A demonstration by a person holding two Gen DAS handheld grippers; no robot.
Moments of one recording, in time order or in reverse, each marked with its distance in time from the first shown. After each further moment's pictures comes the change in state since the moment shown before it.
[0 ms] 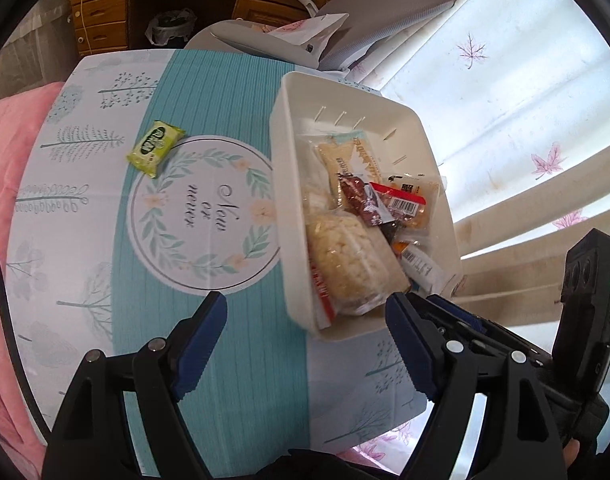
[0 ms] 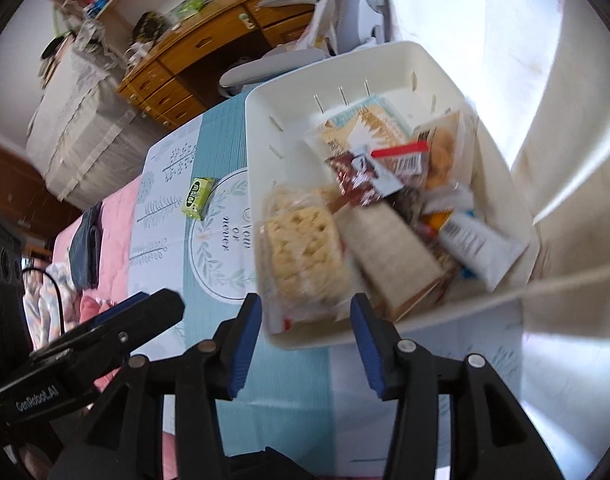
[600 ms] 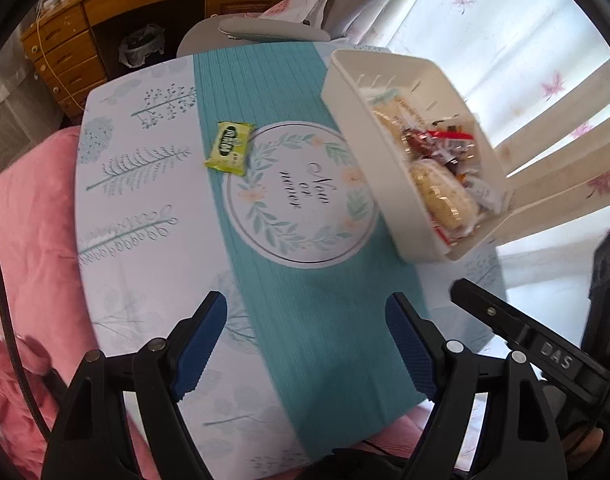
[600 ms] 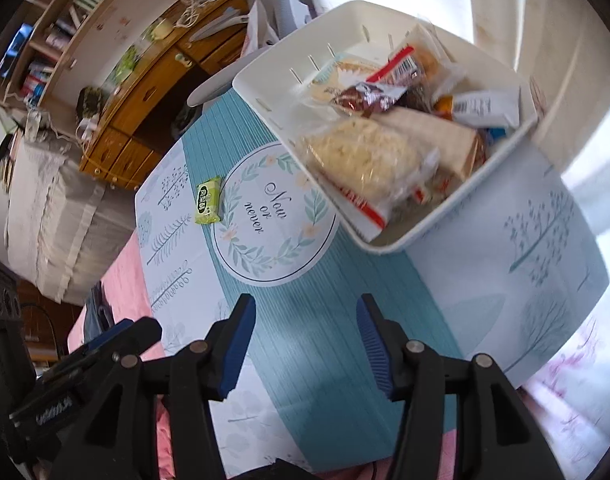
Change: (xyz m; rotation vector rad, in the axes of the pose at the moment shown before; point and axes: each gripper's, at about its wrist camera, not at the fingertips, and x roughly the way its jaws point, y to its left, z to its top) left arm -0.031 0.097 0.017 0.303 0.132 0.119; right arm 0.025 0.074 -0.075 0.370 -0.104 -0.030
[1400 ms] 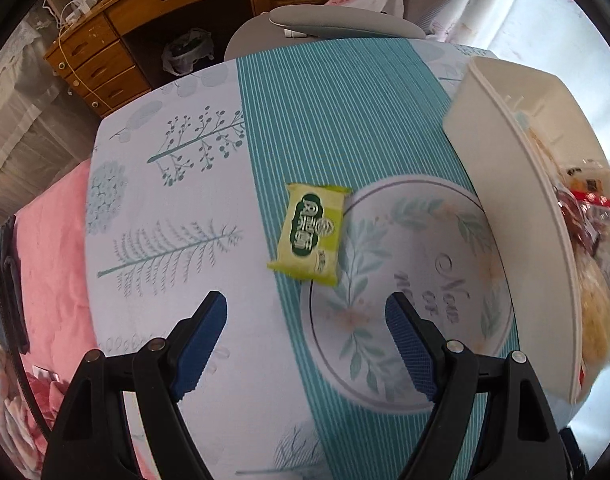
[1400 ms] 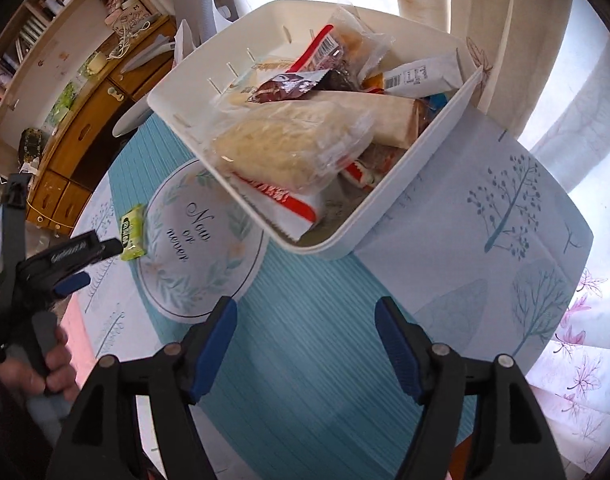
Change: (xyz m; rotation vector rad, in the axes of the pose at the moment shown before) left arm 0.123 0.044 0.109 -0.052 -0.016 0.248; right arm 0.044 -0.028 -0.012 0.140 -0.110 -0.200
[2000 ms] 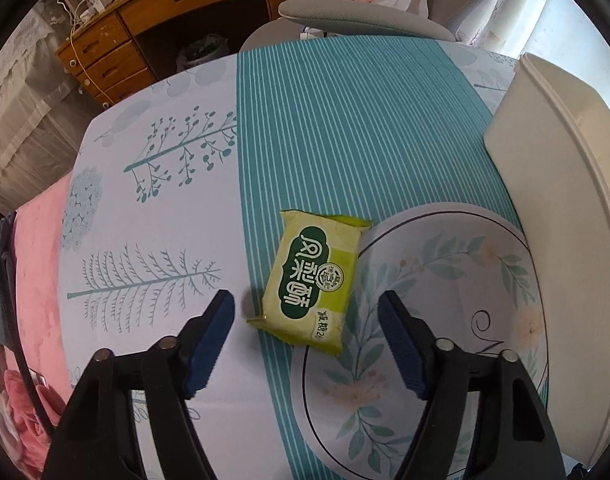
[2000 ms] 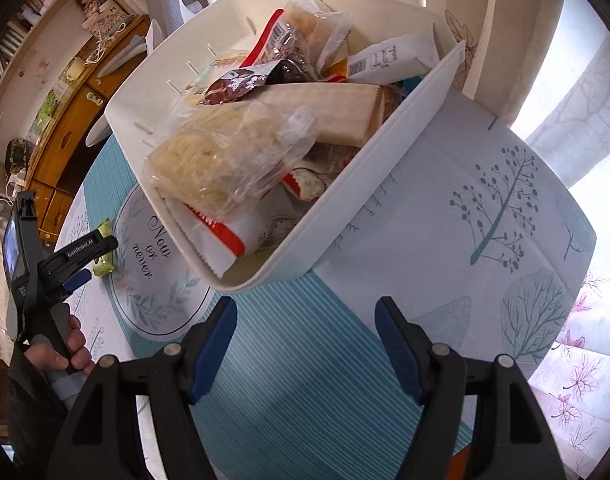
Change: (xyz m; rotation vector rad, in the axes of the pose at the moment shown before) left arm 0.055 -0.006 0.017 -0.043 -0.050 0.049; right arm 0.023 -0.033 0.020 0.044 0.038 -0.016
